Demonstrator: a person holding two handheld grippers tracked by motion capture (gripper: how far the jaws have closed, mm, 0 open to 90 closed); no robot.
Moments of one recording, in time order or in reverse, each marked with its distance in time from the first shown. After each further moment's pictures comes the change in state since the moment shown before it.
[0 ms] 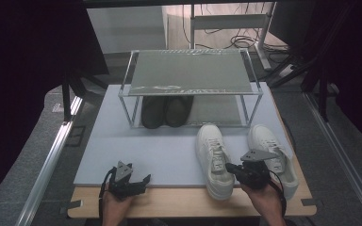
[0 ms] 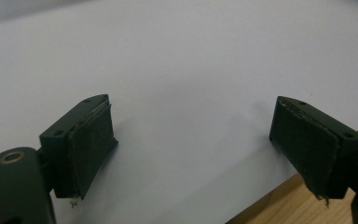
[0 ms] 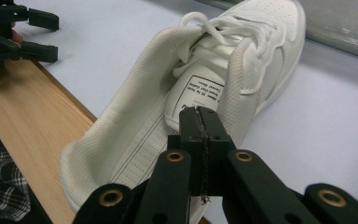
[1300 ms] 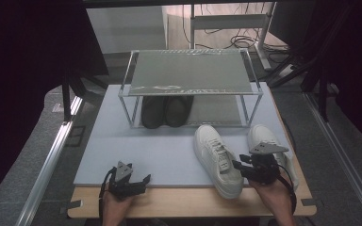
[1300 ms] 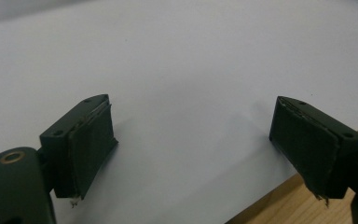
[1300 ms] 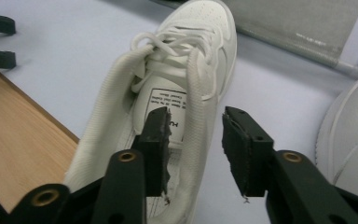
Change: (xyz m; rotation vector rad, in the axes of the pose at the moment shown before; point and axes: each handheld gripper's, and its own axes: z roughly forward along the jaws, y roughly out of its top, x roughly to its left) left arm 0.000 0.000 0.000 0.000 0.001 -0.001; right arm -0.017 0.010 -0.014 0.029 -0.109 0.035
